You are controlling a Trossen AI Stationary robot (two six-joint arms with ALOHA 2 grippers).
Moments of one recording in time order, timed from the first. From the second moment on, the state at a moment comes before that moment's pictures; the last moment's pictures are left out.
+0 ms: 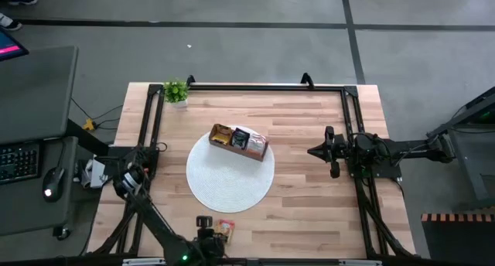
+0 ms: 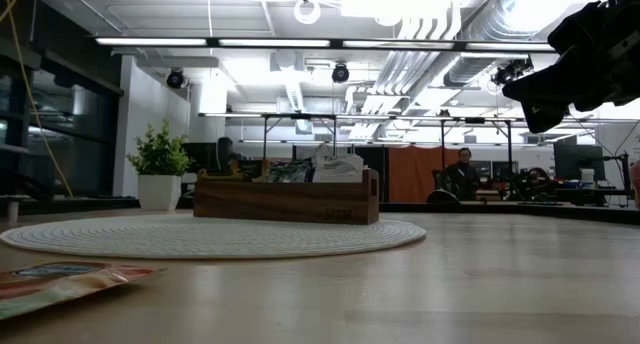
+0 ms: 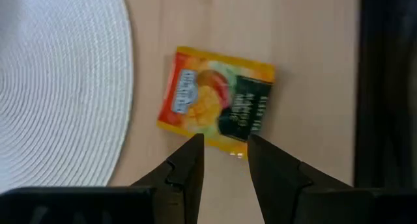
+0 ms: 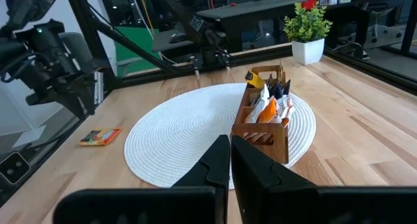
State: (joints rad) left arm -0.91 2.19 1.79 -1.10 -0.49 -0.89; right arm 0.02 0.14 0.01 0.03 0.04 0.20
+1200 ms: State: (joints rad) left arm -0.94 2.29 1.79 -1.07 -0.51 -0.82; right arm 0.02 0.14 0.01 0.03 0.04 0.20
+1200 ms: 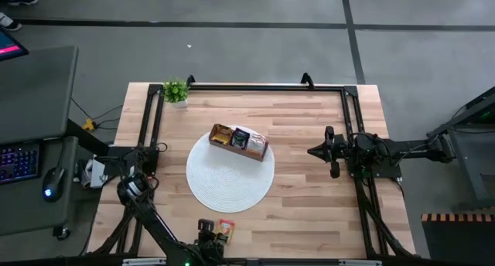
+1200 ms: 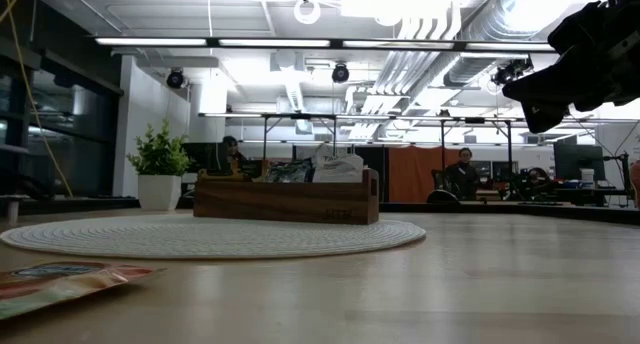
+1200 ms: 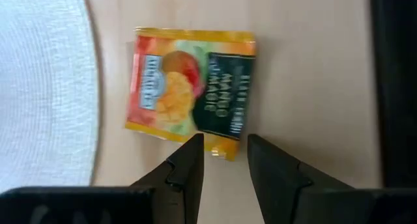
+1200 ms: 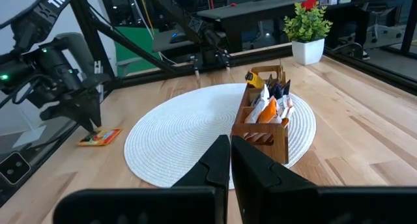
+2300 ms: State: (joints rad) left arm -0.92 2.29 1.72 -1.02 -0.65 -0.81; right arm 0.02 0.14 0.01 0.03 0.04 0.20
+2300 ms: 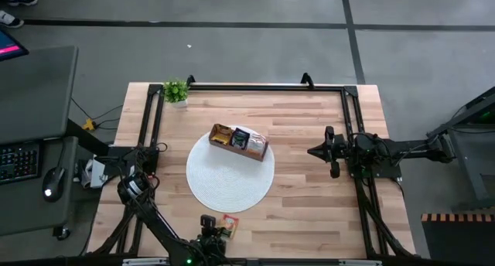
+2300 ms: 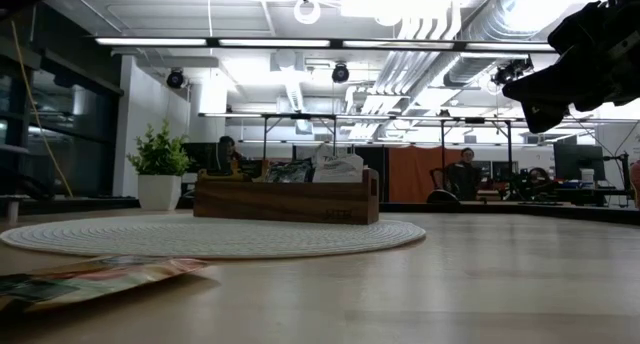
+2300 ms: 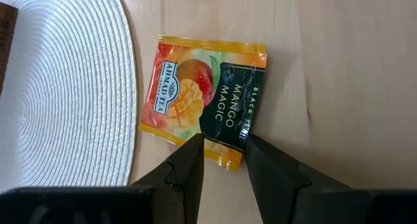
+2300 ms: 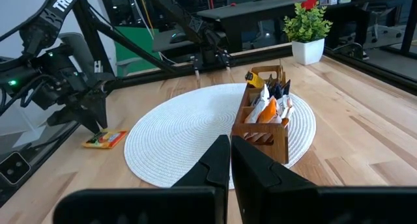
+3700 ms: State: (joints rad) left arm -0.89 2.28 1.92 -1.36 -0.65 -0.90; right arm 0.02 0.14 0.01 0.03 0.04 0.20
